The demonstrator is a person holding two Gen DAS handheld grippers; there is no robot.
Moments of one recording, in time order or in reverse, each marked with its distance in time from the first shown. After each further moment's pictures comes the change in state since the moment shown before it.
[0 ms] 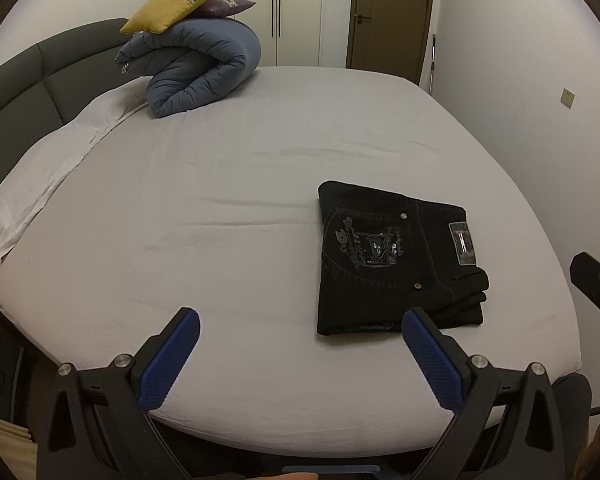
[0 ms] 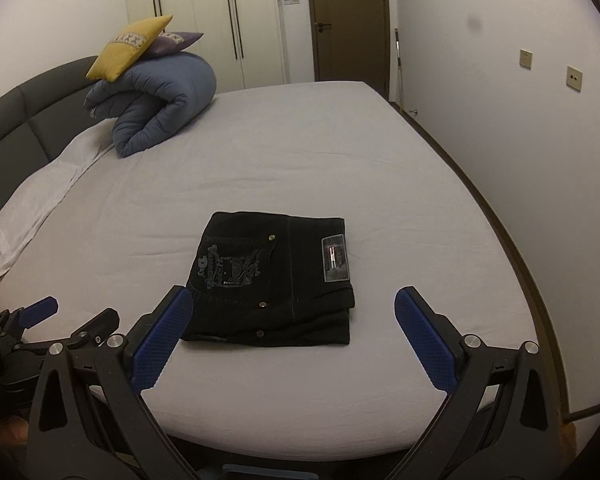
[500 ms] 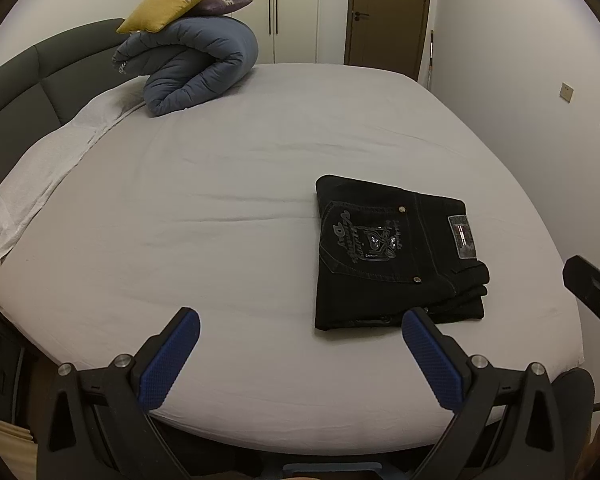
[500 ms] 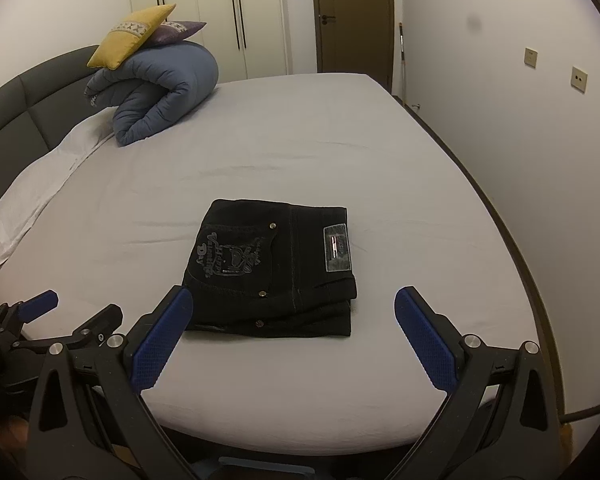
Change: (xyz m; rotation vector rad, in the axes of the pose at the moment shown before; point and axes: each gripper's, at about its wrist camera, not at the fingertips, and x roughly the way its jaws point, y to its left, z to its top) left arm 0.002 -0.004 -0.004 0.009 0.004 0.003; right arm 0.012 0.012 0.000 -0.012 0.031 -0.003
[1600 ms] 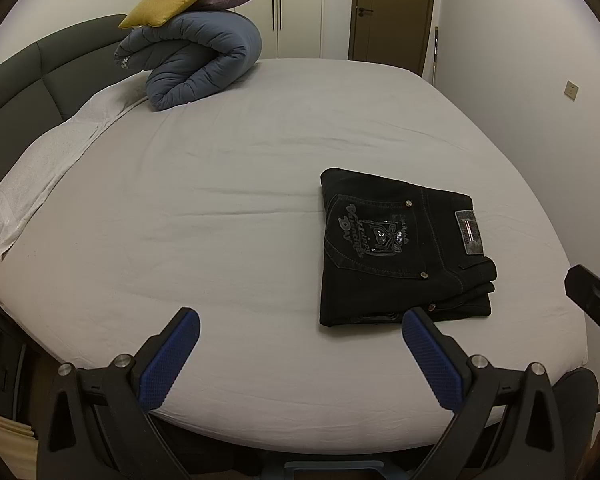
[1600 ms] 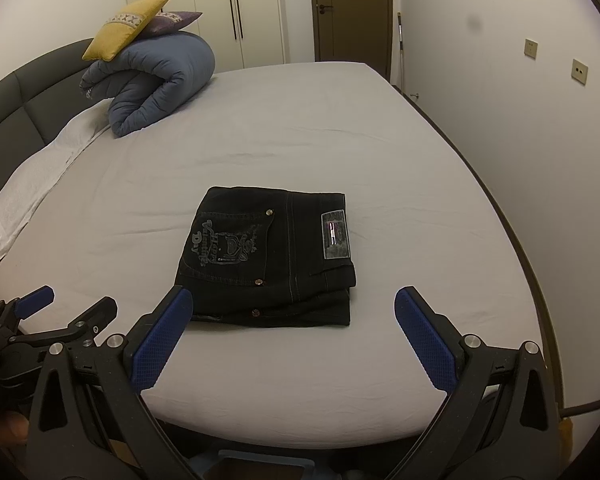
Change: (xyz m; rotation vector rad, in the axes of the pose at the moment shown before) left arm 0.007 0.003 -0.005 -0.006 0.016 0.008; right arm 0.019 0.007 -0.008 0.005 0.032 -0.010
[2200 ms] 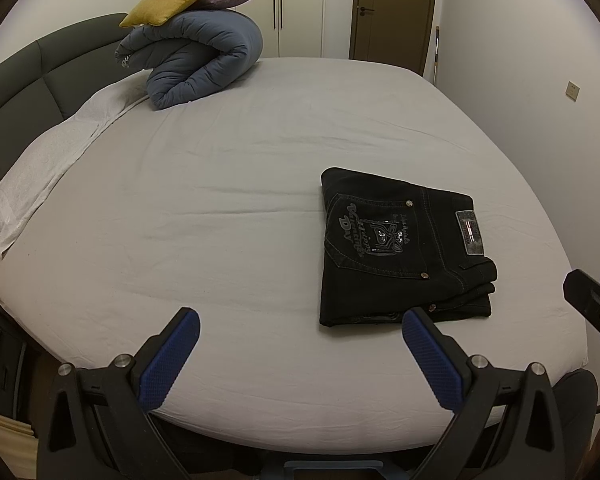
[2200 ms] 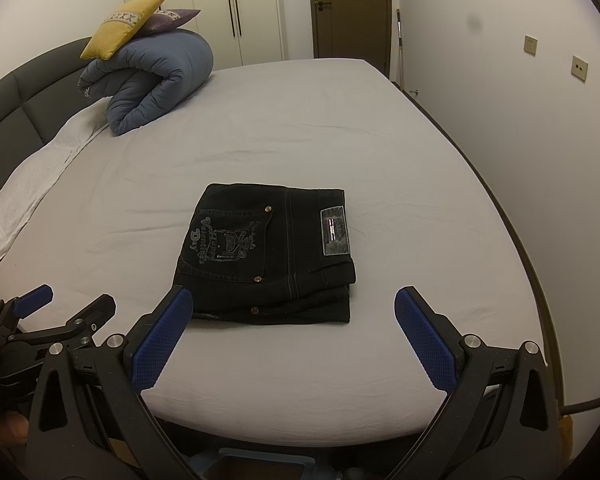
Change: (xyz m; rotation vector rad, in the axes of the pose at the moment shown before) left arm 0.001 0.001 -0.001 -0.002 0.001 0.004; right arm 0.004 -0.002 -0.004 0.004 0.008 0.000
